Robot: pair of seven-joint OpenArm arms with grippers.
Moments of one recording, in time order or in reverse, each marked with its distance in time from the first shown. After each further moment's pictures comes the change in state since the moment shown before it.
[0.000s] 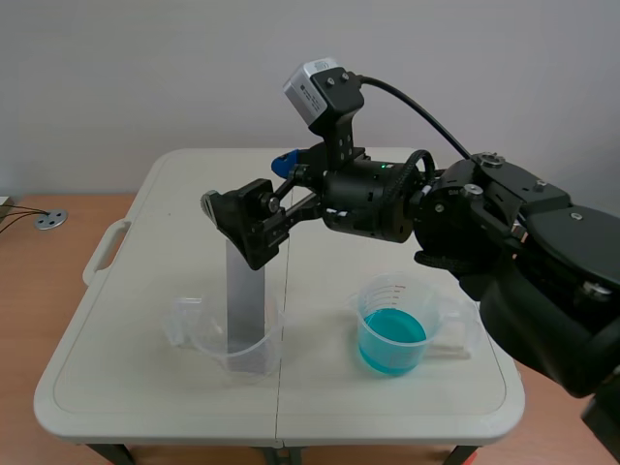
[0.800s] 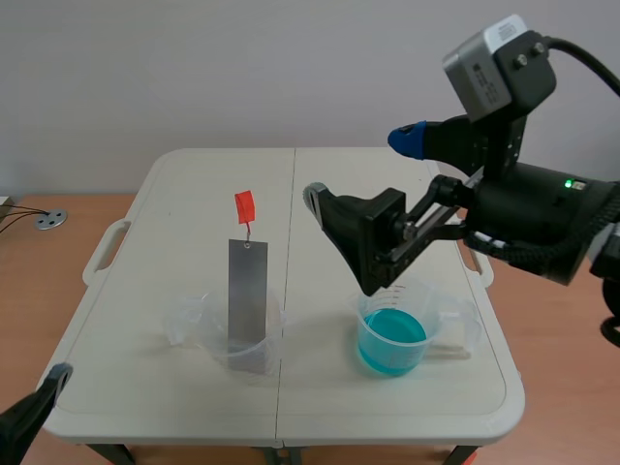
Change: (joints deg) left arm -2.5 0.3 -15.0 29.9 -17.1 4.9 -16.9; right arm -26.3 16.5 15.7 28.8 -3.5 -6.3 8.2
